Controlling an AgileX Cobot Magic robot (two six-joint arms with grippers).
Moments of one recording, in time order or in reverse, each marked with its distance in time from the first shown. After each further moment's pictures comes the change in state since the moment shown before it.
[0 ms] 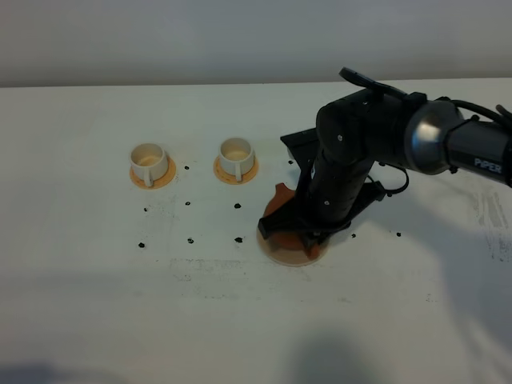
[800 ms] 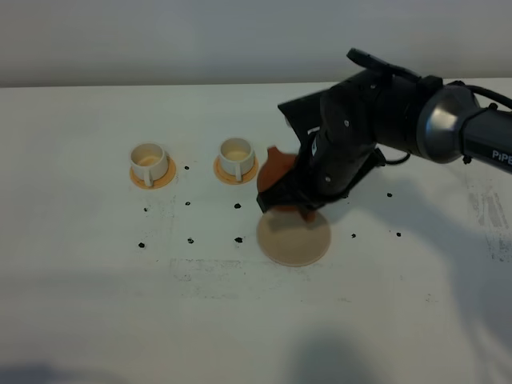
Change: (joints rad) left arm 0.000 0.000 0.000 0.000 0.000 -0.001; right arm 0.000 -0.032 -0.052 -0.100 -0.068 0.003
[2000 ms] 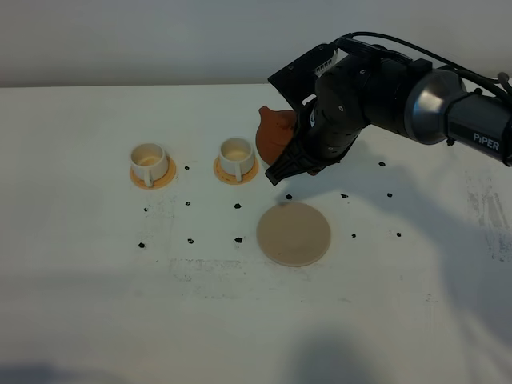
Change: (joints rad) left arm 0.000 0.000 0.000 0.000 0.000 0.001; right arm -0.030 0.079 -0.114 -0.179 -0.083 -0.129
